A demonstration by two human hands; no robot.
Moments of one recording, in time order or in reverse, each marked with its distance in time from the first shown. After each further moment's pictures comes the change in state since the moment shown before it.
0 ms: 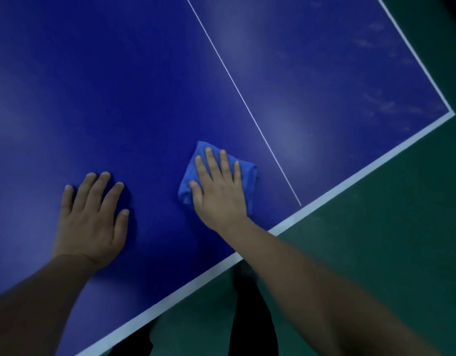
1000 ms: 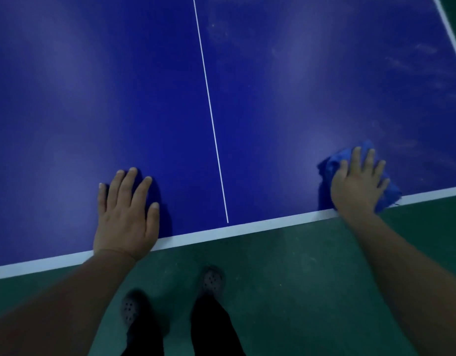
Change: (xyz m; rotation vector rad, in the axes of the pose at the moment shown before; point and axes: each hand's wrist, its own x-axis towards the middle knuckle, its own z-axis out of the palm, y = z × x) left_hand 0.003 0.272 0.059 -0.075 0.082 -0.393; right_hand 0.051 0.427 -0.052 0.043 0.067 0.451
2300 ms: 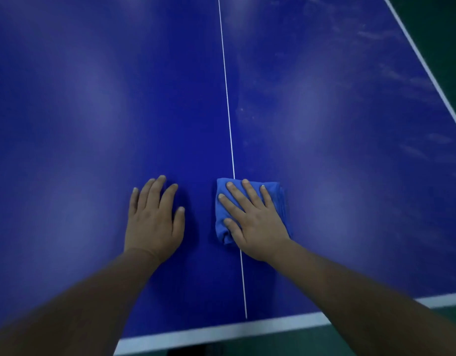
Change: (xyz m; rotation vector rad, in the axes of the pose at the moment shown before) left_hand 0.137 -0.004 -0.018 -0.078 0.126 -0.021; right_hand -0.029 -0.215 0.024 -0.130 -0.074 -1.160
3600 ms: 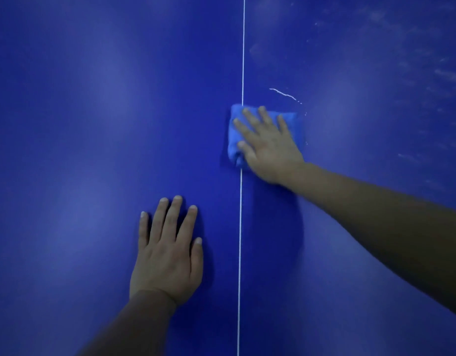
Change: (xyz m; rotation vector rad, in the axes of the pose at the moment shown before) left_hand 0.201 0.021 0.030 0.089 -0.070 -0.047; right_hand 0.361 0.184 -0.073 -0.081 0.023 -0.004
